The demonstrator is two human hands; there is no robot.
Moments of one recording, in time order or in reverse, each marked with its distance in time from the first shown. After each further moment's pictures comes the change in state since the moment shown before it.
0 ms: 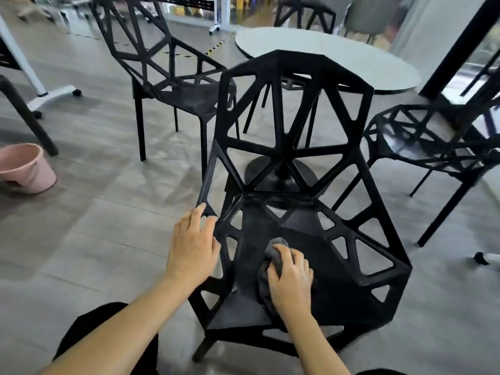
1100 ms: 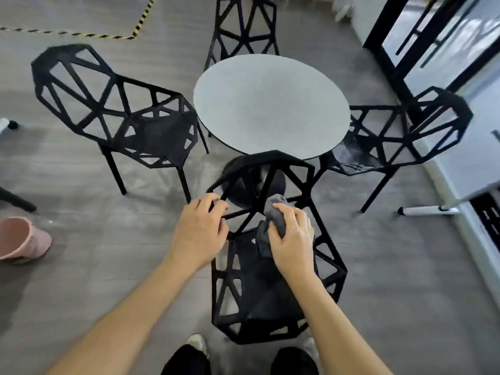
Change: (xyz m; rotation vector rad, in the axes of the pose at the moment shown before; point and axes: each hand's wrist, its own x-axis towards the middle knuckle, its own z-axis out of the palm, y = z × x) left_hand 0.244 0.043 -0.350 -0.165 -0.182 0.328; right_hand 0.198 -0.257 -0.316 0.170 0.073 0.151
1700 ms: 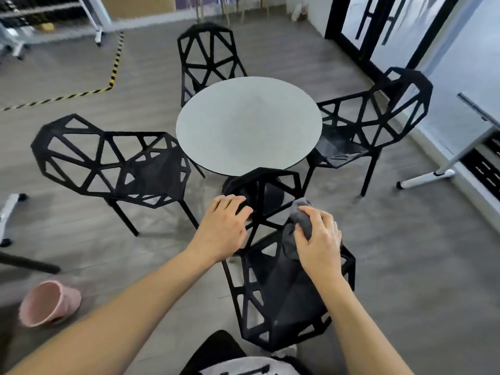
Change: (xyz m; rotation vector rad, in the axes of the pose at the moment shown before) left_hand 0.068 0.043 -0.049 0.292 -0.131 0.478; right_hand 0.002 -0.007 -0.072 -0.019 0.184 0.191
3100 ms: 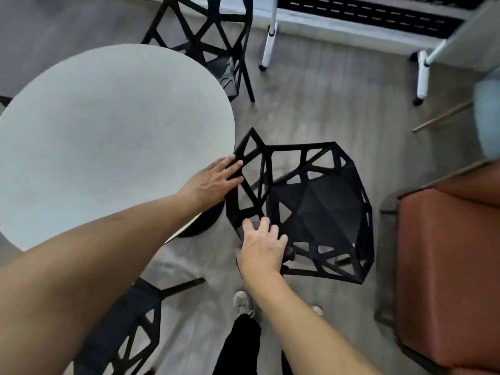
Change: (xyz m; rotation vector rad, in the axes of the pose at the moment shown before) left_hand 0.311 -0.174 0.203 0.313 -0.294 1.377; right_hand 0.122 -0.148 0.347 -0.502 -0.082 1.094
